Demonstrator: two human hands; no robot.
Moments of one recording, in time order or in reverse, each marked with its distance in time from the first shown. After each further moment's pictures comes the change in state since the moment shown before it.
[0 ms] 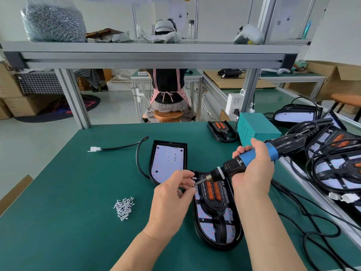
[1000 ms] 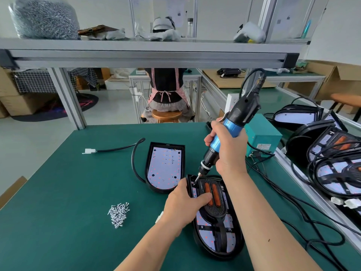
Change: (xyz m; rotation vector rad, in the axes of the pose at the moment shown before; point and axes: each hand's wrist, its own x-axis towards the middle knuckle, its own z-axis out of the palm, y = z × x) left_hand 0.026 -0.017 0.036 -0.039 -0.257 -0.476; right_hand 0.028 0.028 0.042 -0.368 -0.476 -0.175
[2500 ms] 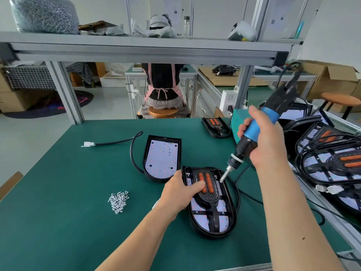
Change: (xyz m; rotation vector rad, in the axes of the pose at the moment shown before) left_hand 0.002 -0.007 -0.002 -0.007 -0.002 0.011; right_hand 0.002 -0.064 -0.057 0.068 0.068 0.123
